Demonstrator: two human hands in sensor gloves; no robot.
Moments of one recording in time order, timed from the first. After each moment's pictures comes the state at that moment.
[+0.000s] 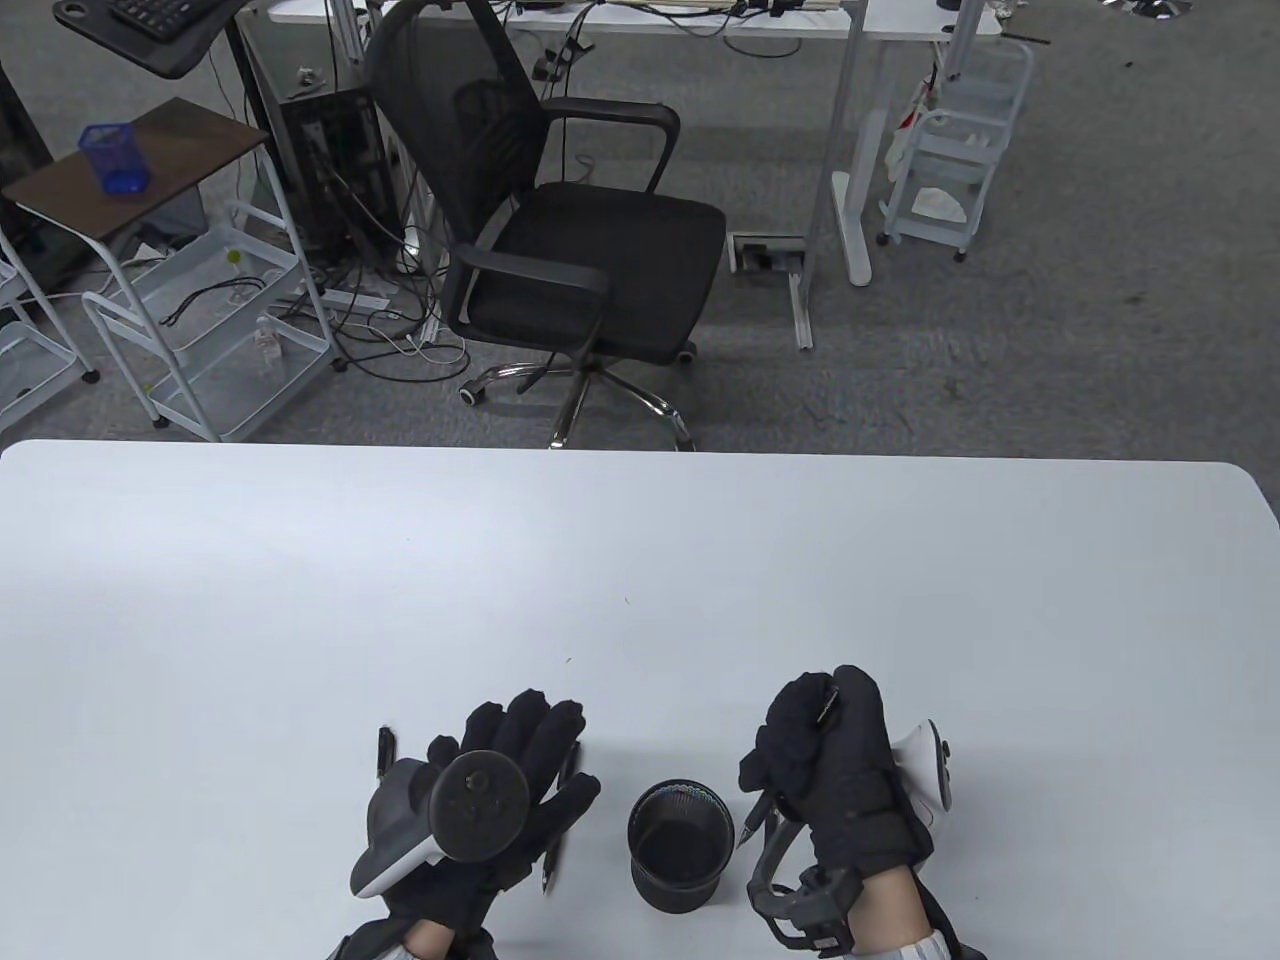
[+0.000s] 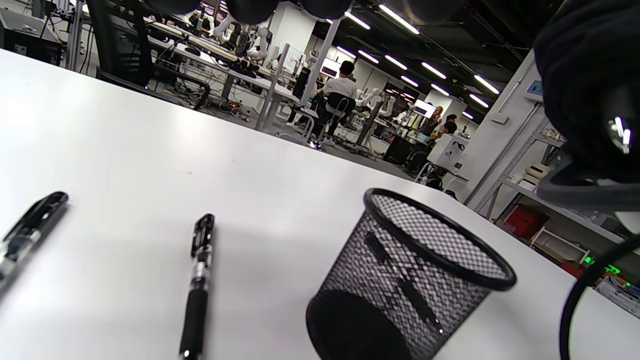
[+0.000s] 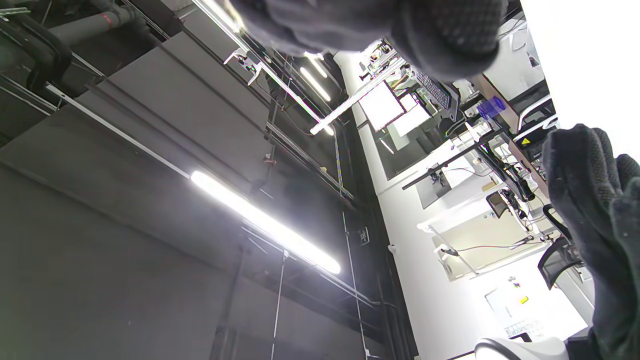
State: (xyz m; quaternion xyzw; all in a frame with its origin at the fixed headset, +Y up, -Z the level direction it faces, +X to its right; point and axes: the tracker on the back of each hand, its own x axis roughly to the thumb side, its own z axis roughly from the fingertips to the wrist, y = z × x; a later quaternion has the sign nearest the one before) left_hand -0.156 -0.679 -0.227 -0.09 -0.17 0.19 0.96; right_hand 0.146 -0.712 -0.262 0.15 0.12 0.39 0.90
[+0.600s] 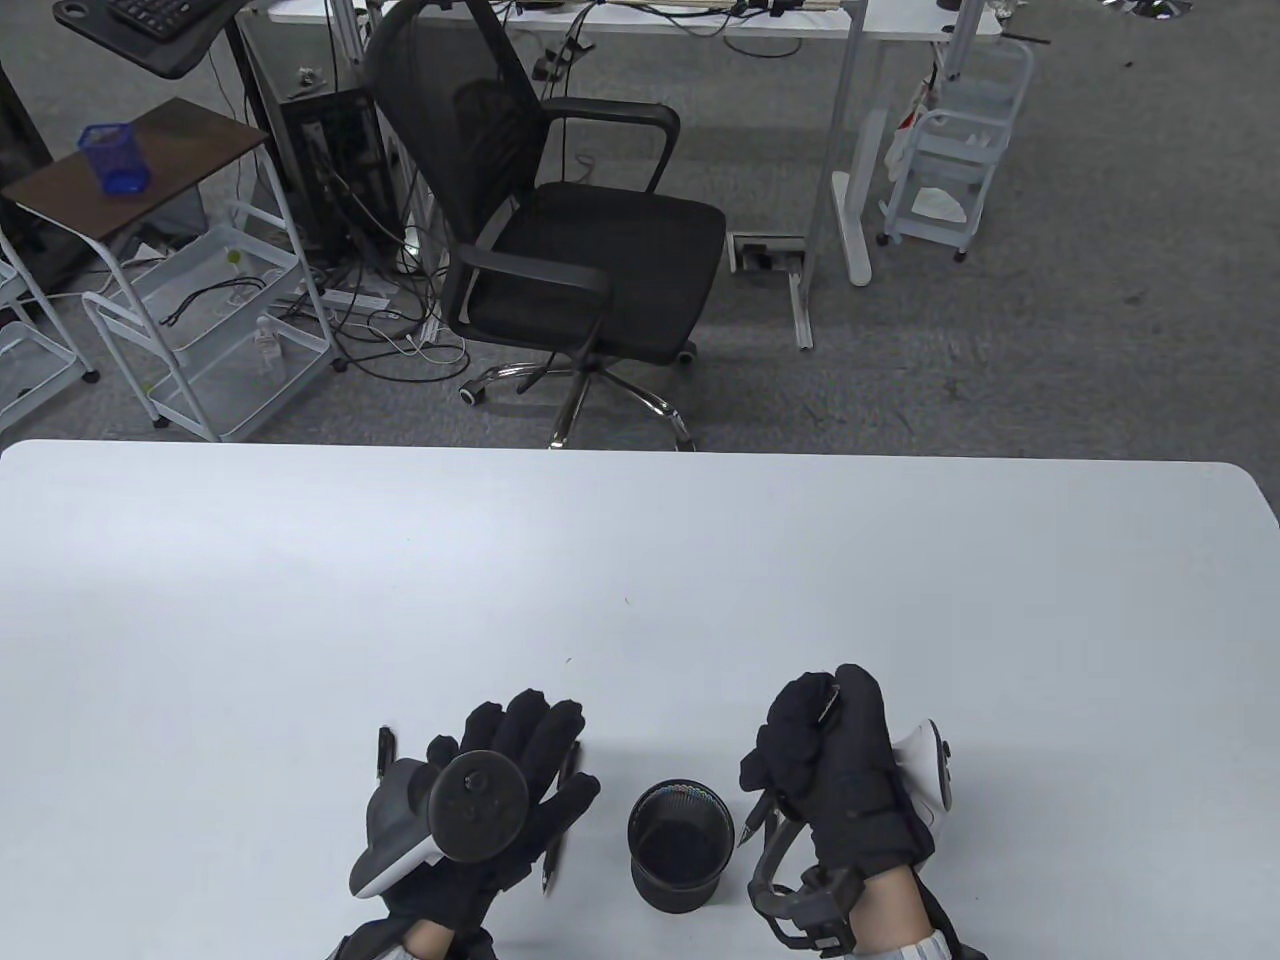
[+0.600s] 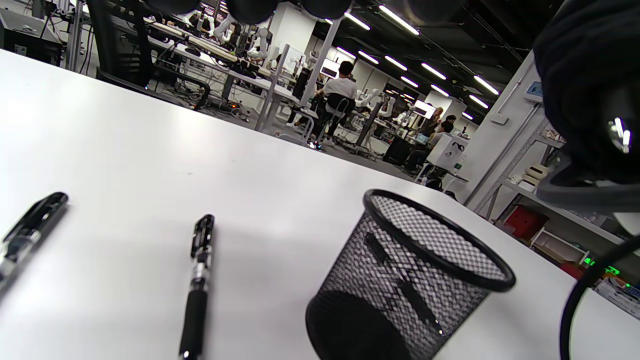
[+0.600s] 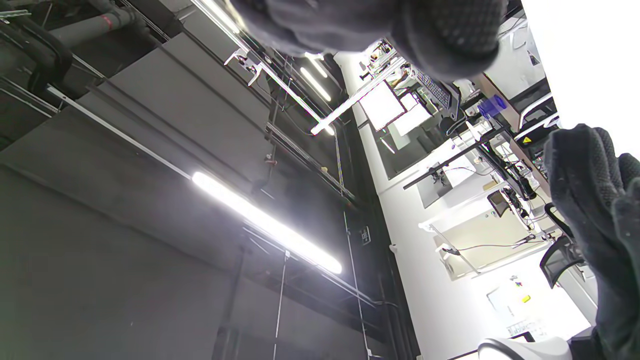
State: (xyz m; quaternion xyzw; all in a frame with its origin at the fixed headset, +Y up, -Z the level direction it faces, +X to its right) left_hand -0.157 -0.679 -0.227 -0.09 -0.17 0.19 0.96; right_hand 0.145 -0.710 -0.261 0.15 0.12 0.38 0.90
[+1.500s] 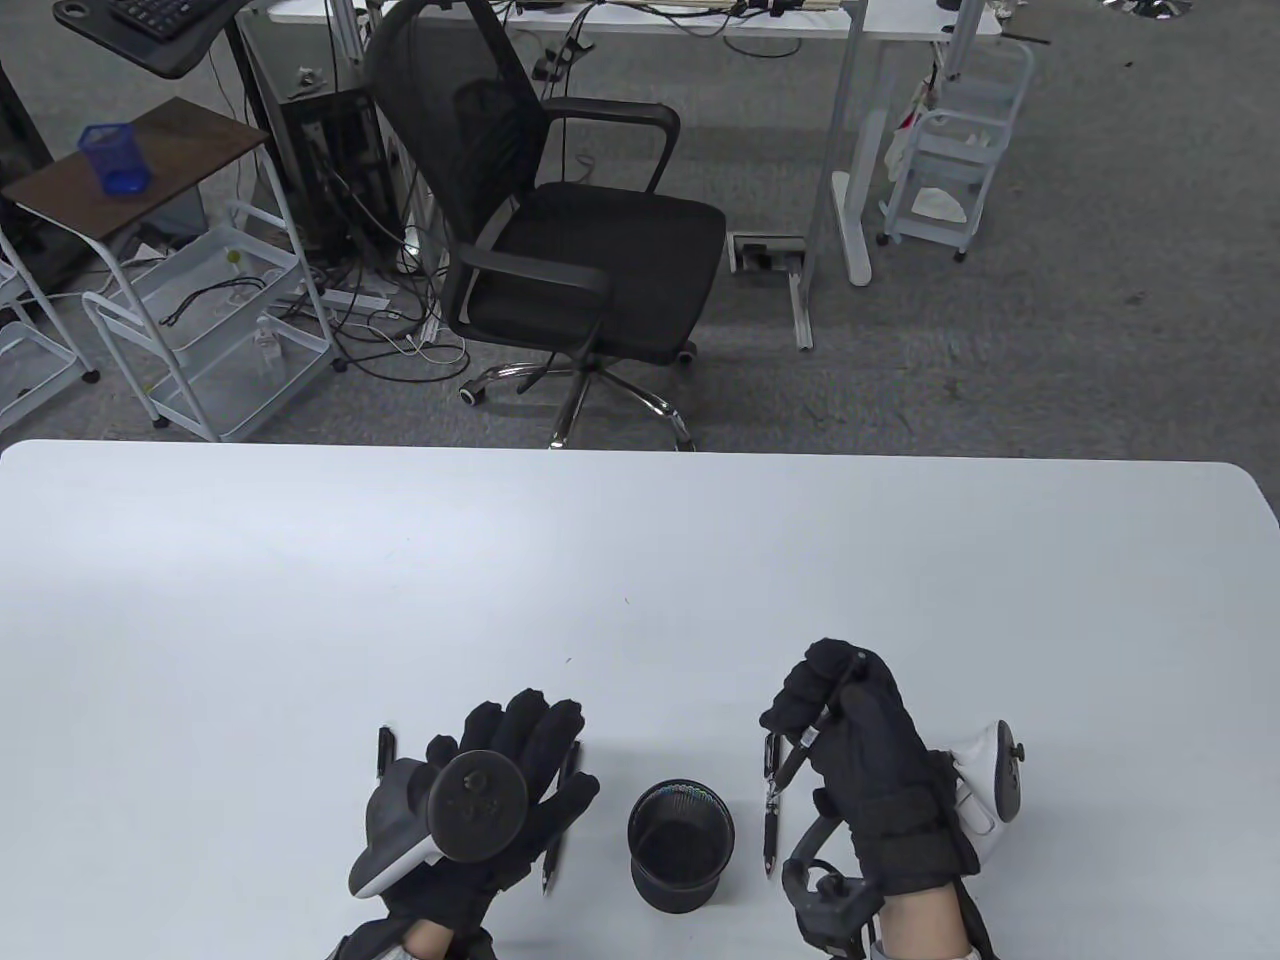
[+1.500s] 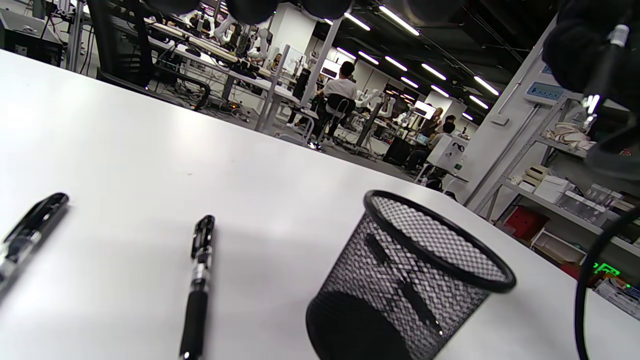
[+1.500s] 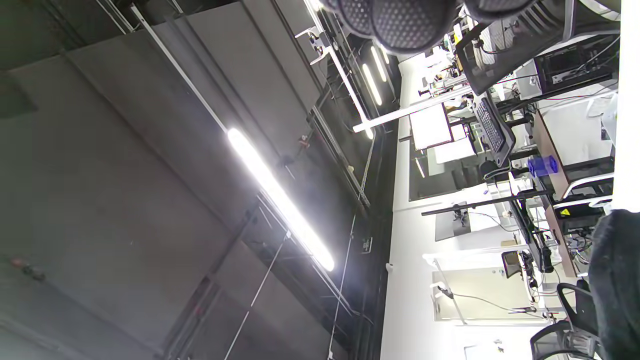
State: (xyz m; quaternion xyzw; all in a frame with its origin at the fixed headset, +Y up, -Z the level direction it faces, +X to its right) left_hand -0.157 -0.679 -0.227 -0.09 -0.17 0.19 0.96; right_hand 0.175 -0.666 -0.251 0.21 0.02 0.50 0.84
